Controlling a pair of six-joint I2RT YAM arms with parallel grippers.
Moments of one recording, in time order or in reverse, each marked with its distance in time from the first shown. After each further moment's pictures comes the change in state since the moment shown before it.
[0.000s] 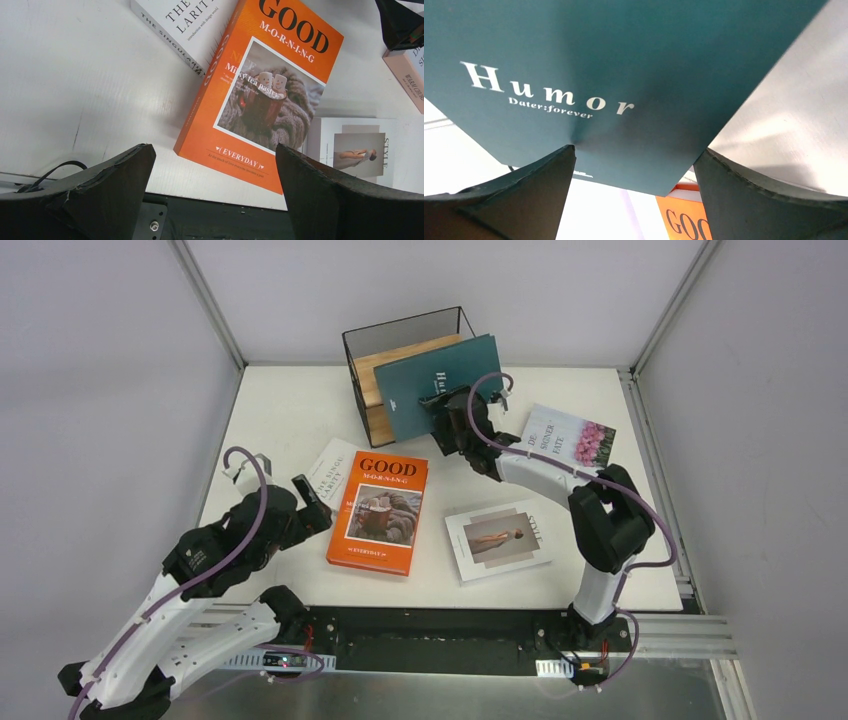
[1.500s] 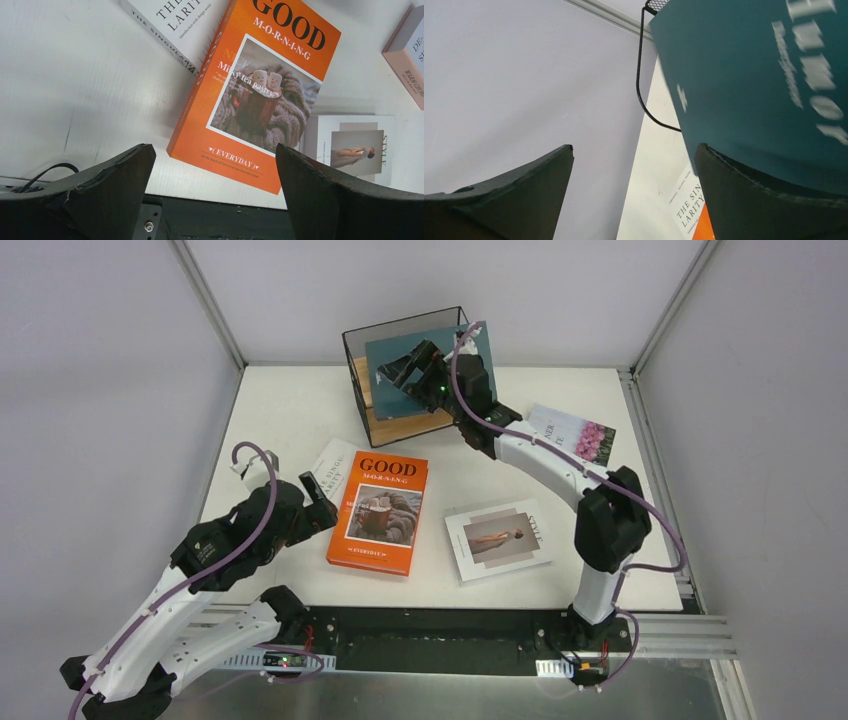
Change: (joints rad) left arm 0.000 0.040 -0.001 0.032 0.019 0.001; right arm 0.011 -0.015 0.243 0.091 -0.303 -0.526
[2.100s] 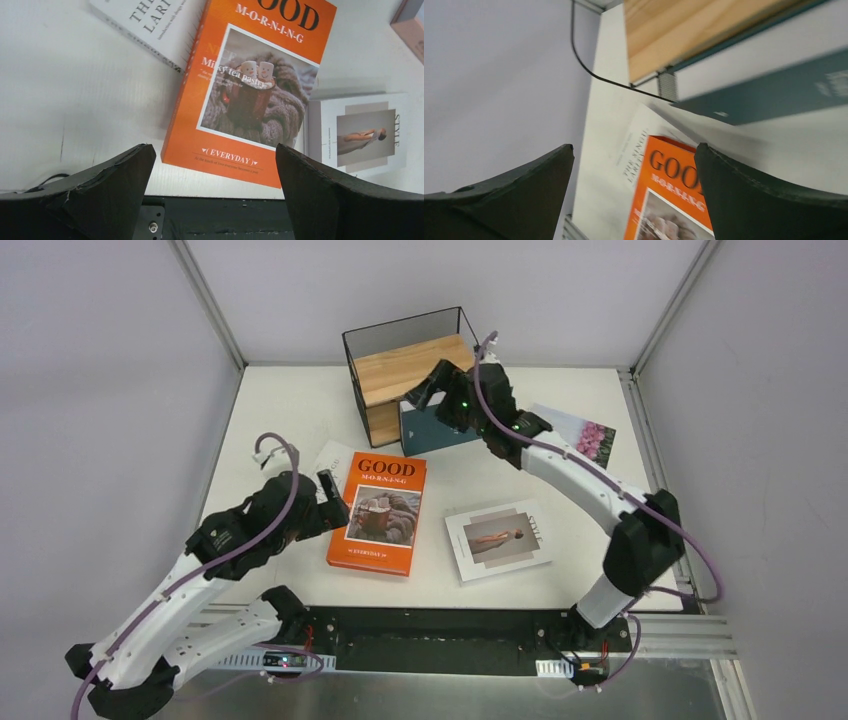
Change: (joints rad) left arm 0.000 0.045 0.000 0.035 0.037 0.058; right arm -0.031 -0.086 -0.027 -0.232 -0.048 -0.106
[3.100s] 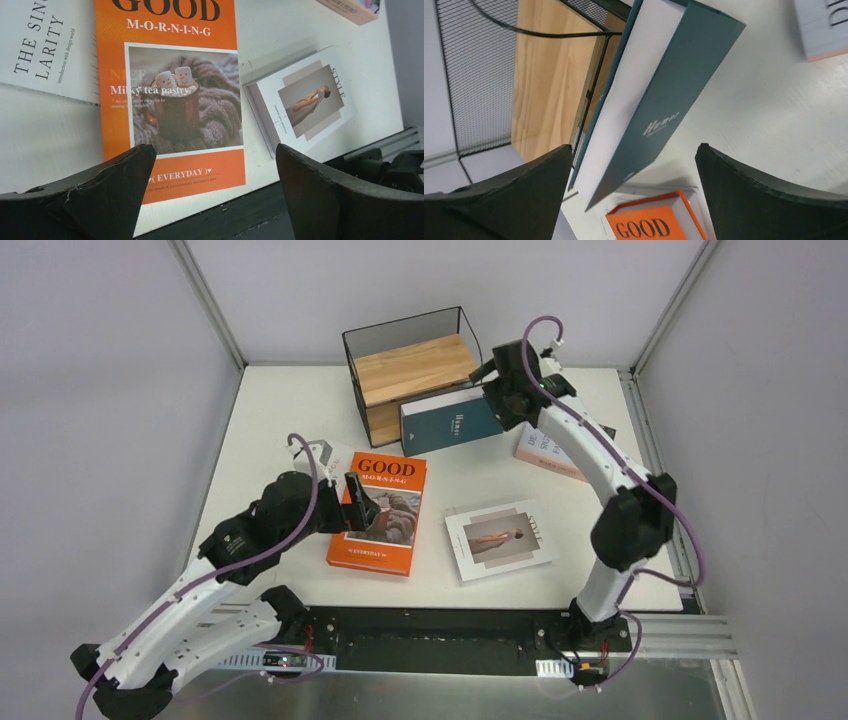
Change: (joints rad) left arm 0.000 0.030 -0.116 0.381 0.278 0.256; right arm -0.209 -0.026 0.130 -0.573 0.332 0.311
